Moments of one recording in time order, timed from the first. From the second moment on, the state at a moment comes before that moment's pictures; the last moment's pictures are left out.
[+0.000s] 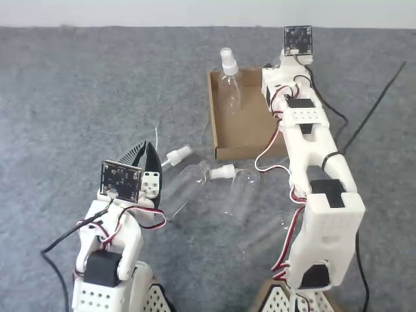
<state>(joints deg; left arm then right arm) 3.9 -100.1 85.1 46.6 -0.9 -6.6 26.4 0.0 11.7 -0.6</state>
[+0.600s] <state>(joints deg) 3.9 -100.1 85.1 46.6 -0.9 -7.3 26.4 0.0 11.7 1.7</state>
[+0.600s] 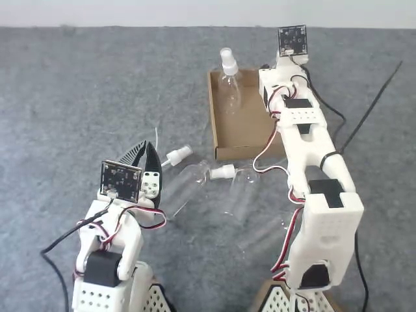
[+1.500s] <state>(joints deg) 3.9 -100.1 85.1 46.6 -0.9 -7.4 13.7 -22.3 48.8 1.7</state>
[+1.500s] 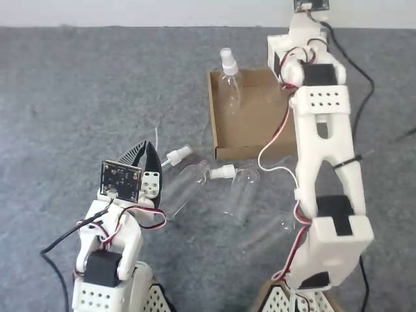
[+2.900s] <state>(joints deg) 3.9 -100.1 85.8 46.6 -0.9 -40.4 -49.3 47.9 86.6 4.2</state>
